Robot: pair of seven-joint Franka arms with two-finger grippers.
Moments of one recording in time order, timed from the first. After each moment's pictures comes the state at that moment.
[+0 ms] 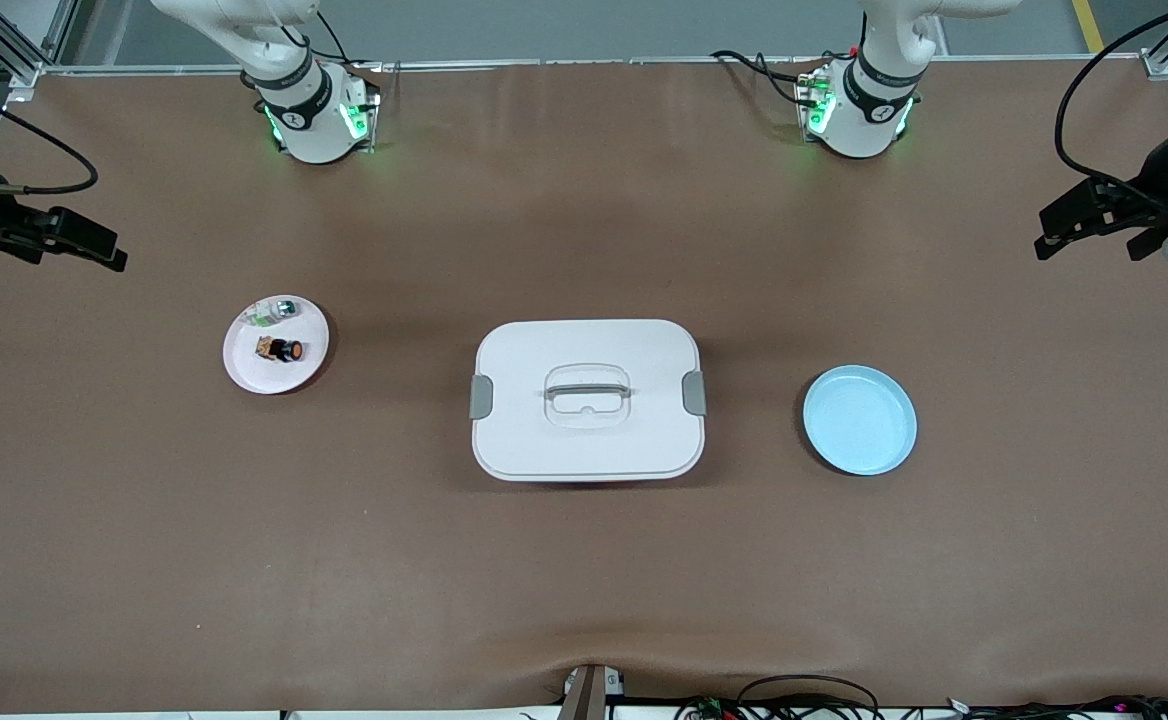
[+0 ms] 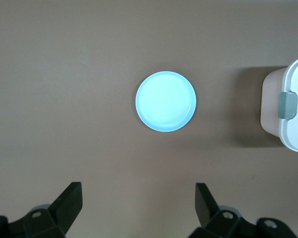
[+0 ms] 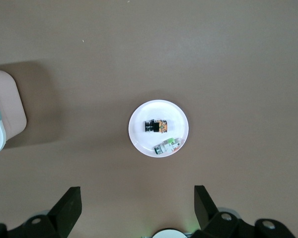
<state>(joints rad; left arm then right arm) -0.13 -0.04 0.08 -1.59 -0.02 1.56 -0.04 -0.08 0.02 0.08 -1.52 0.03 1.42 0.12</state>
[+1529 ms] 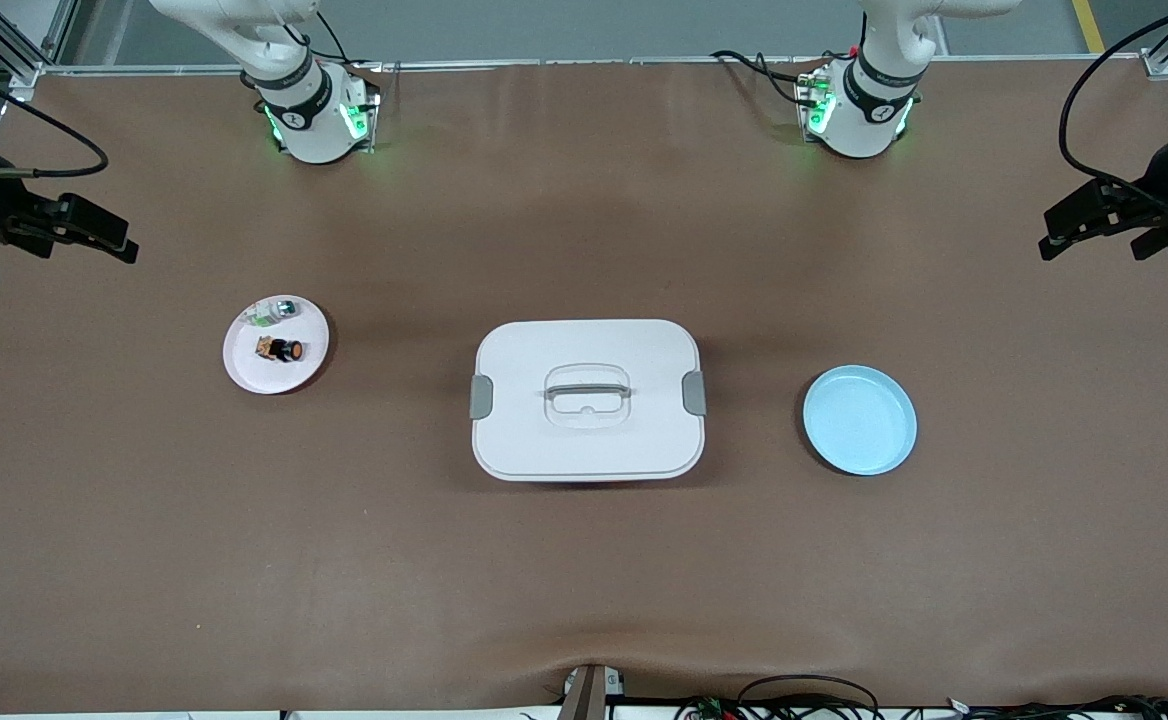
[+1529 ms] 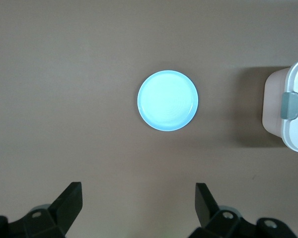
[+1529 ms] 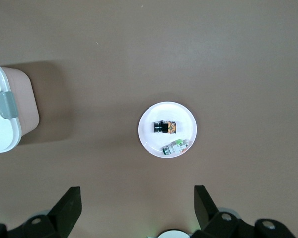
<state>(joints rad) -0.12 -0.04 0.08 -1.59 -0.02 1.56 -0.04 -0.05 0.02 0.07 -1.49 0.04 1.43 0.13</state>
